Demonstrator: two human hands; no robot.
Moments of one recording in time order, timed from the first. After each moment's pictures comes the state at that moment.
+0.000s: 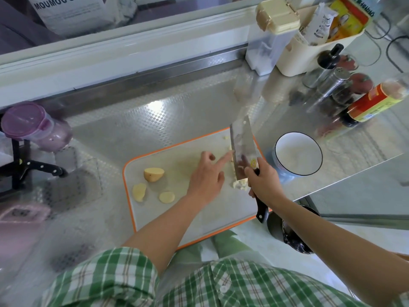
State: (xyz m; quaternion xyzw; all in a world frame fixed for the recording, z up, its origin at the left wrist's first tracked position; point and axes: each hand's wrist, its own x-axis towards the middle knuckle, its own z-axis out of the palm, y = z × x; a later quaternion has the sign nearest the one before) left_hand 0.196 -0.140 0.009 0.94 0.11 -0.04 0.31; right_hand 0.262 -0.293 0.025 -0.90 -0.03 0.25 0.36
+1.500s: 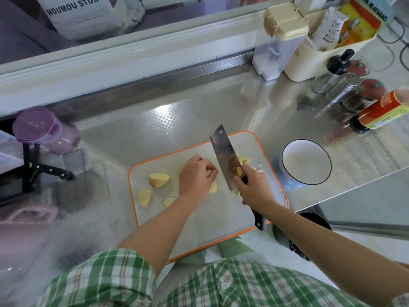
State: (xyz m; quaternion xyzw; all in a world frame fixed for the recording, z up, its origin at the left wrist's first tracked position) left_hand 0.202 -0.109 0.003 0.91 0.25 0.01 0.33; right_hand 0.255 -0.265 0.033 -0.90 -0.13 0.26 0.32
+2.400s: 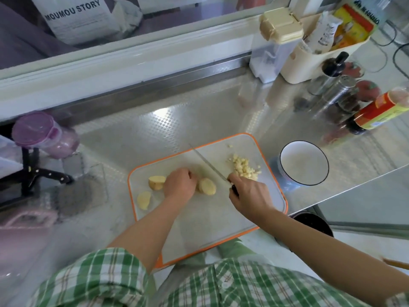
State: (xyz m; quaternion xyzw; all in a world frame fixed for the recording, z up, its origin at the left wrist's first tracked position) left_hand 0.192 -0.079 -0.007 0.89 0.35 -0.13 0.24; right_hand 0.244 -0.273 0.011 -0.92 -0.36 0.09 0.14
